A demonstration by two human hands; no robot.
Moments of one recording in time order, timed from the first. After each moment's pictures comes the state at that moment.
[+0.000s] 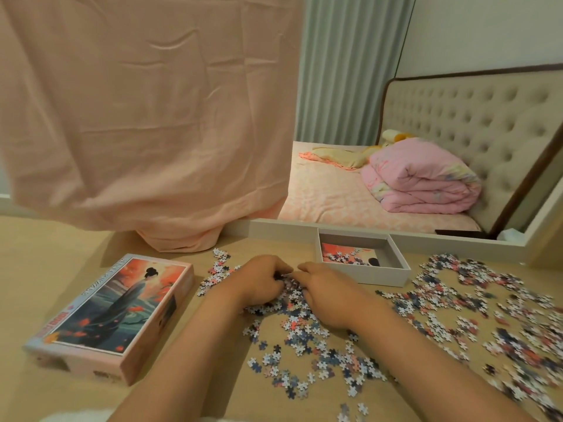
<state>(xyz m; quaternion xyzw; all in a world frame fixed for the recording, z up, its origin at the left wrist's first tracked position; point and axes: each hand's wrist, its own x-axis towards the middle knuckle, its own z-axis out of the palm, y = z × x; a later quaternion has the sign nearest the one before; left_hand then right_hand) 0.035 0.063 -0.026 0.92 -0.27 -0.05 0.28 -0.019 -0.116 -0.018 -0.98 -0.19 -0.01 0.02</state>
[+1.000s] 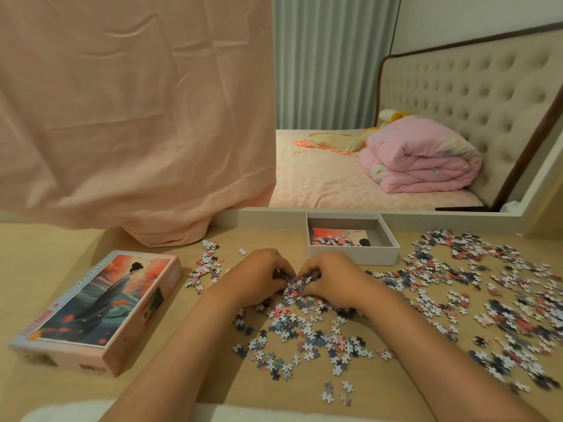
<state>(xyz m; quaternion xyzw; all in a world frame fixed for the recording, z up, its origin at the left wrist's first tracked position) 0.011 0.041 -0.026 0.92 -0.32 0.00 0.21 -0.033 -0.141 -0.013 -0.96 -0.06 0.04 0.26</state>
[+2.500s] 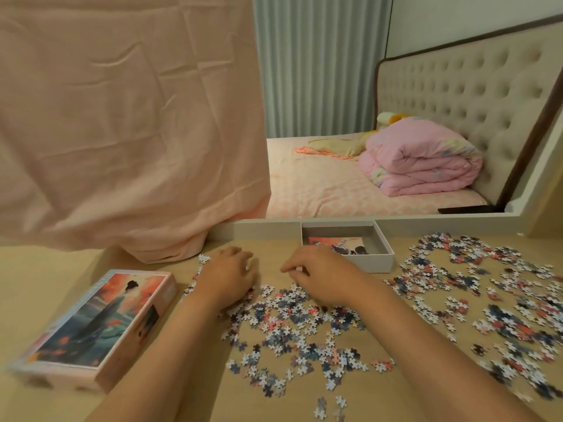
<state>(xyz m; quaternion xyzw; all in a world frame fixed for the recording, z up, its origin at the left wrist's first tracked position) 0.046 0.068 -0.042 0.98 -0.13 0.07 0.11 -0.028 -0.150 0.009 -0.96 -0.19 -0.04 0.21</state>
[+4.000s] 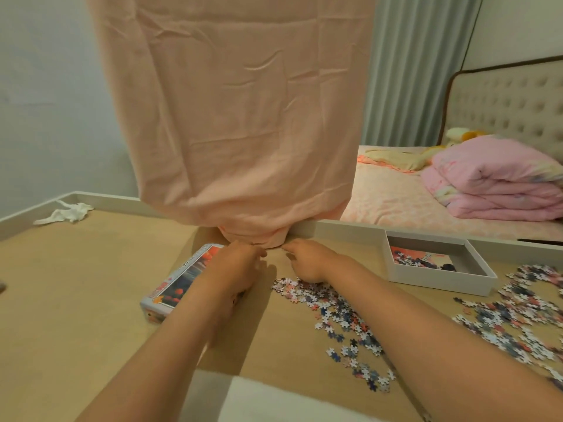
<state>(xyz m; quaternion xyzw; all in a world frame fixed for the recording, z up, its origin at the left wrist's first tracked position) 0.011 0.214 -0.002 0.99 -0.12 0.08 0.08 0.071 0.028 -0.016 -0.97 -0.24 0.05 0.08</state>
